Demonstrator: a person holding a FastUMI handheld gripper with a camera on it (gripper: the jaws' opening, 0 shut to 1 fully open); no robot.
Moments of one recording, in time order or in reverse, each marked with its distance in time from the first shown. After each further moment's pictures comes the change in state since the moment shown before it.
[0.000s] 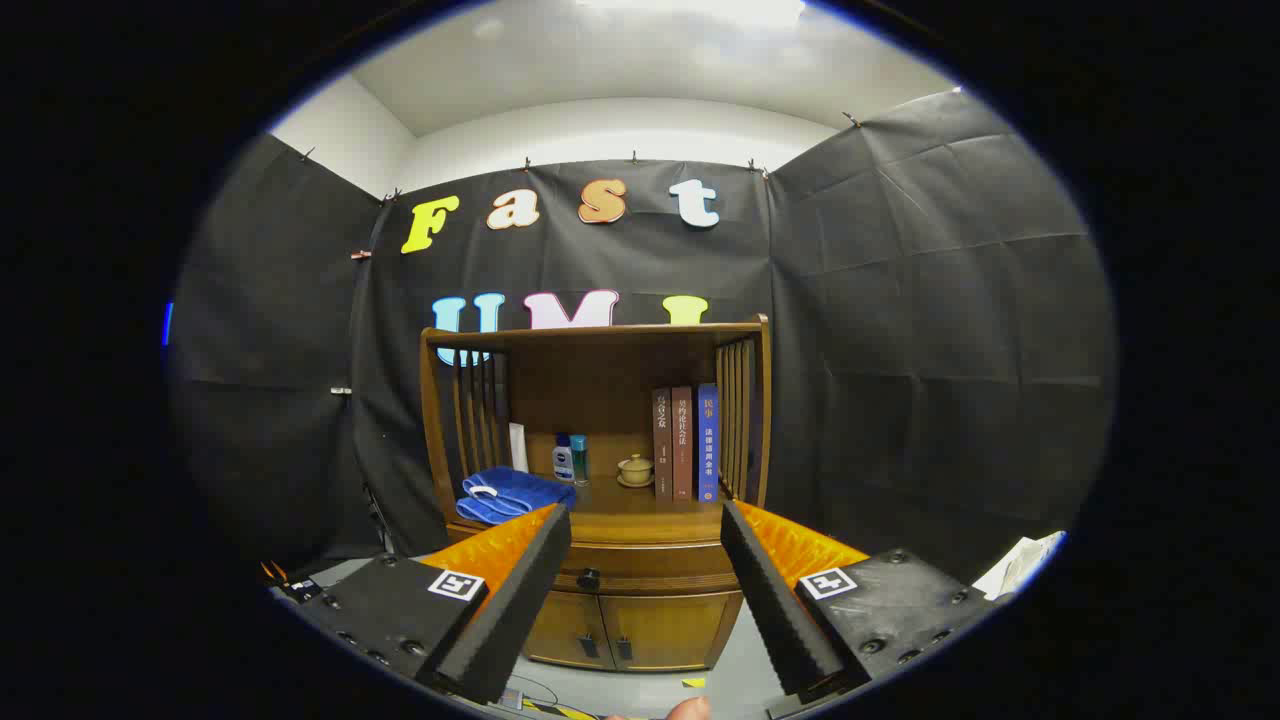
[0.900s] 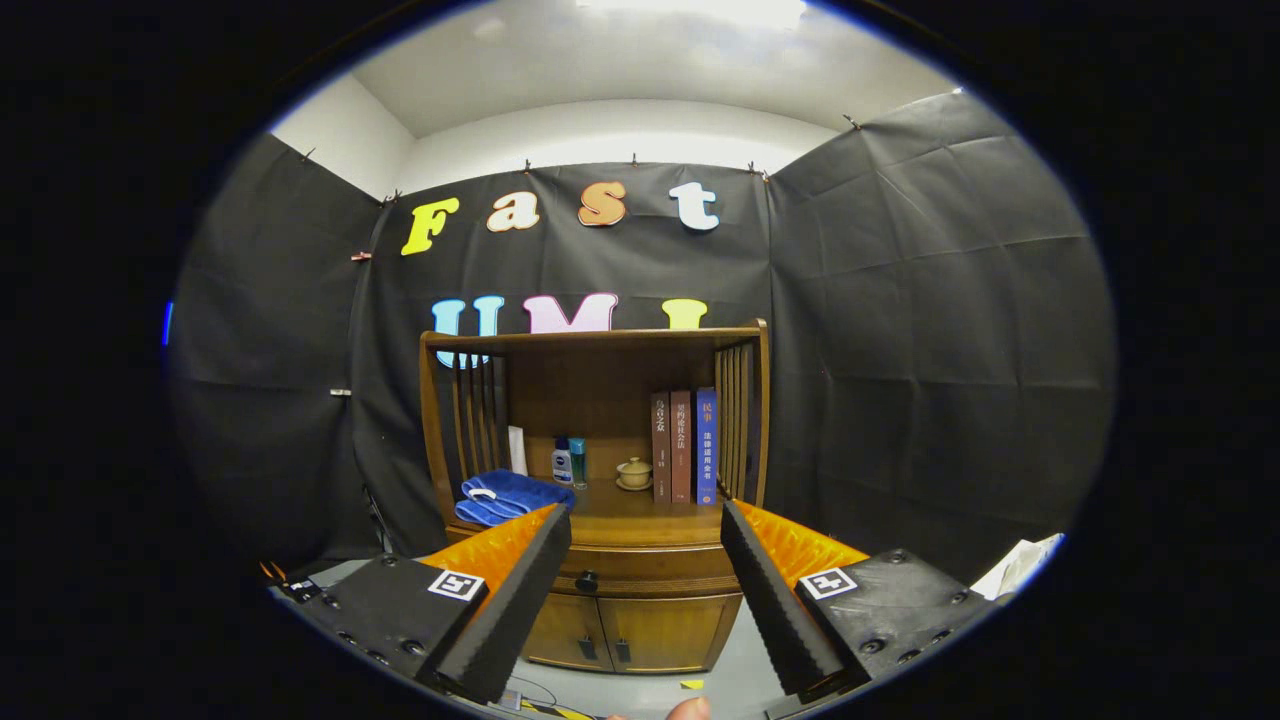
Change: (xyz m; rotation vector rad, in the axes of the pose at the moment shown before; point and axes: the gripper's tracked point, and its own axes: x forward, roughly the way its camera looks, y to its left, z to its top) arm 0.002 -0.001 0.001 0.002 -0.012 -0.001
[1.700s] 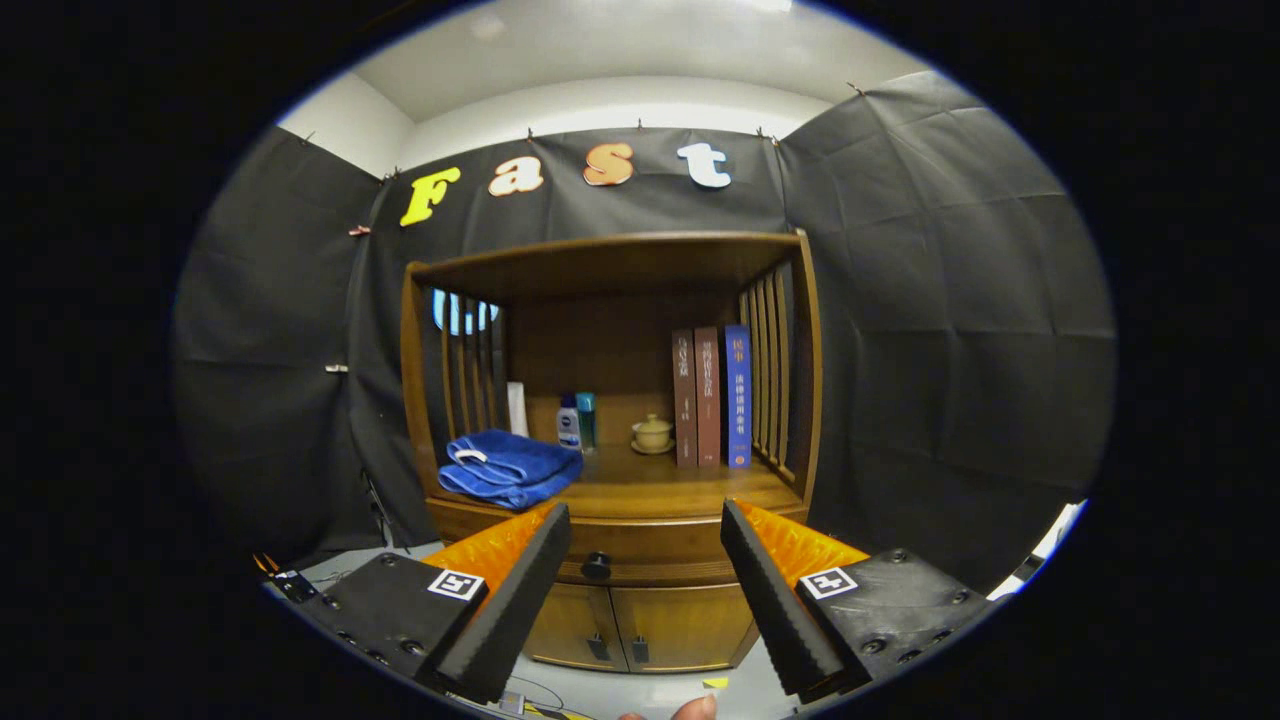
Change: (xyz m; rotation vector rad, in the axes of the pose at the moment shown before) arm 0.091 0.022 -0.133 0.021 0.084 0.014
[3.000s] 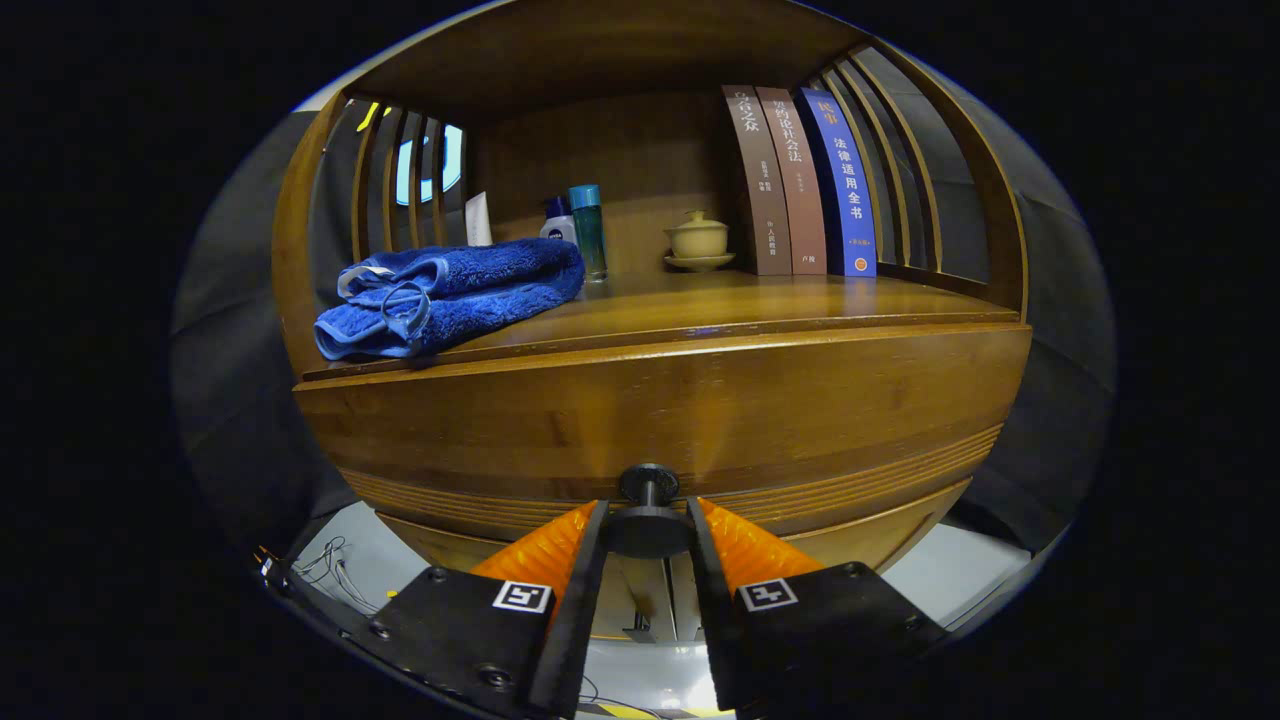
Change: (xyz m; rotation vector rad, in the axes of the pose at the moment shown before) arm 0.181 0.068 -0.208 0.050 0.332 0.001
